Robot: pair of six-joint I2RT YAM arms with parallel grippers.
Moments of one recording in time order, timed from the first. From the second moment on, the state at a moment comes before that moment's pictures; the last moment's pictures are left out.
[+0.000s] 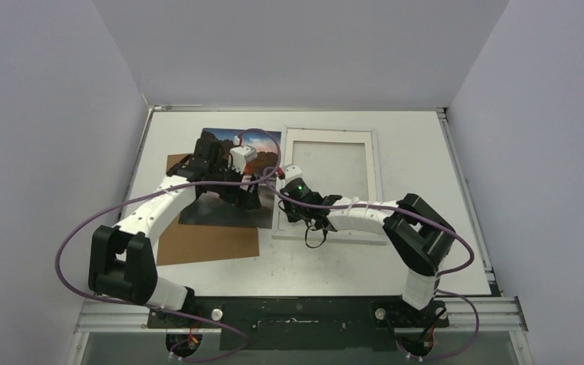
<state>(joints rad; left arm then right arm) -0.29 1.45 1.06 -0.61 0.51 0.16 0.89 1.81 1.04 0.00 0.18 0.33</state>
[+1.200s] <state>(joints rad) -0.08 1.47 1.09 -0.58 0.53 0.12 0.97 1.74 0.93 0.03 0.15 0.45</state>
